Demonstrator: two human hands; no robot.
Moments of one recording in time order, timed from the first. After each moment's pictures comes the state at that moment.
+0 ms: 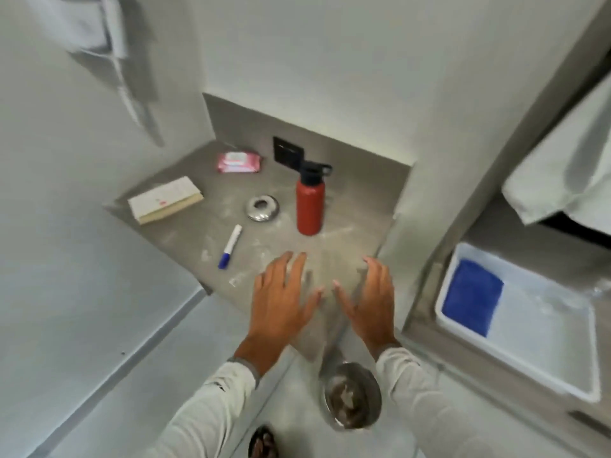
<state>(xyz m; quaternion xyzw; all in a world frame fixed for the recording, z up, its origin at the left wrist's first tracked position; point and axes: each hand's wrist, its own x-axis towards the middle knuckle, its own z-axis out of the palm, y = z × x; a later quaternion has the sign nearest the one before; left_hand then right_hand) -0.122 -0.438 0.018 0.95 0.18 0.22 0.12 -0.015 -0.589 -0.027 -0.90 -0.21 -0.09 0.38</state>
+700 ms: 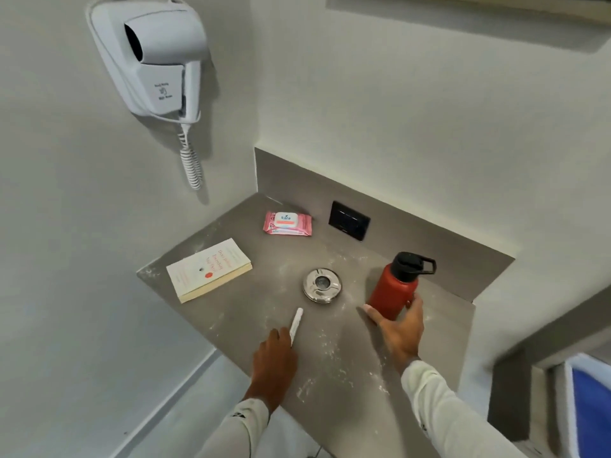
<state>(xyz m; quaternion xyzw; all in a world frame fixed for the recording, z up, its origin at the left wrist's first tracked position) -0.072 -0.197 -0.049 0.92 0.32 -0.06 0.21 0.083 -0.375 -0.019 -0.80 -0.01 0.01 0.60</state>
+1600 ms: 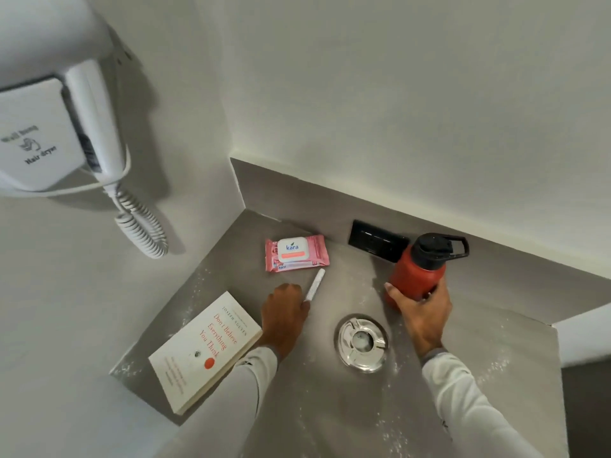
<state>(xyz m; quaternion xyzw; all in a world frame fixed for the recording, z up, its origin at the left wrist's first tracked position) 0.133 -0.009 -0.046 0.96 0.23 -0.02 0.18 0.221 -0.244 -0.050 -0.79 0.05 -0.08 0.61</state>
